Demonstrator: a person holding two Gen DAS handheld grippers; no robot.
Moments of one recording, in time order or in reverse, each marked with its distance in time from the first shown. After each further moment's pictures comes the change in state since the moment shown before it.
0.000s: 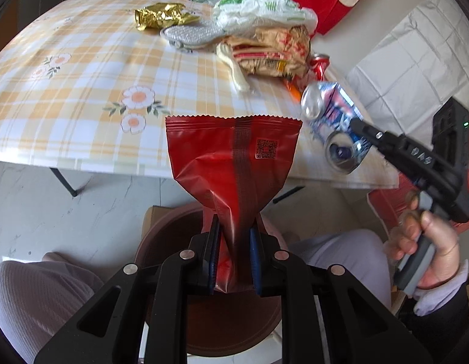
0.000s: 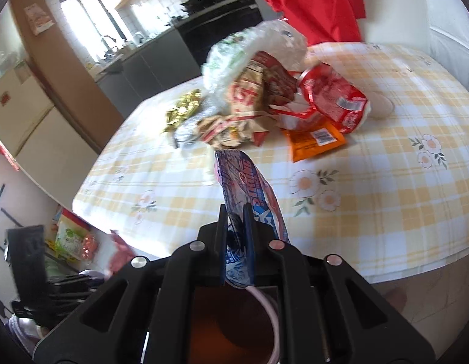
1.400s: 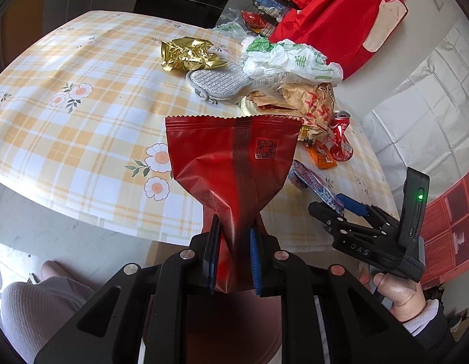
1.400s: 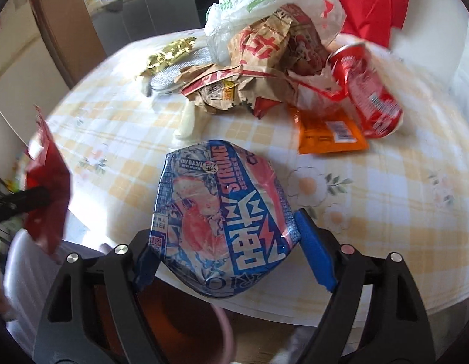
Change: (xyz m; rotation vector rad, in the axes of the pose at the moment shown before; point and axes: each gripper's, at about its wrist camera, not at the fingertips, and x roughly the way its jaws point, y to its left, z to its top) left arm -0.018 0.016 0.051 -0.118 -0.147 0.032; right arm 0.076 0.016 0.004 -0.297 0.167 -0.240
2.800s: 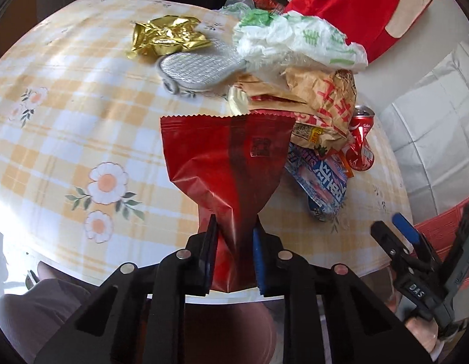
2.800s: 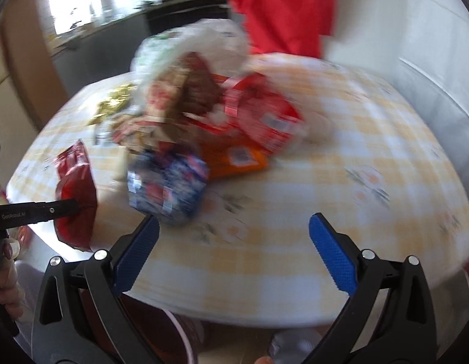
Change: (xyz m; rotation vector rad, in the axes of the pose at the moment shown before) left arm 0.073 -0.024 0.045 -0.040 0.095 0.060; right arm -0.023 -0.071 0.003 0.121 -0.120 -0.034
